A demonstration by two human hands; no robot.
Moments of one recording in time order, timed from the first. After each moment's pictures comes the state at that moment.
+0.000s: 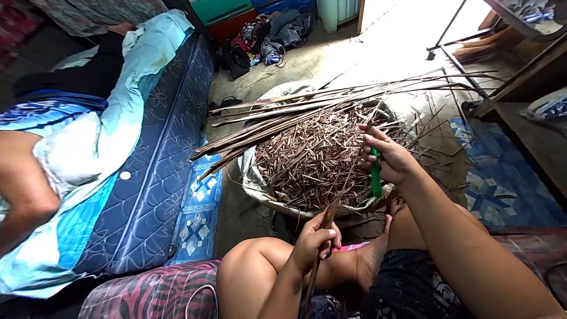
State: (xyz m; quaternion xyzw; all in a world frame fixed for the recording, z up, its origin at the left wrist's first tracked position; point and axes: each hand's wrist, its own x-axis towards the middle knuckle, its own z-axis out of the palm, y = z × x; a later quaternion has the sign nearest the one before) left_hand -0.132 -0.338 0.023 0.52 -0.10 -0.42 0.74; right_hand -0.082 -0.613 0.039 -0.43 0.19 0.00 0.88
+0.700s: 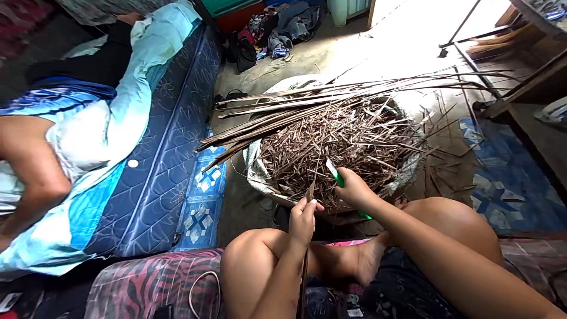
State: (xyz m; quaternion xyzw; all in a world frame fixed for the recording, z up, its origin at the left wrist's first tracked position) left_hand -0.118 -0.340 0.014 0.75 0.02 -0.20 0.63; right_hand -0.094 -0.525 0.023 -0.85 0.14 0.22 0.45
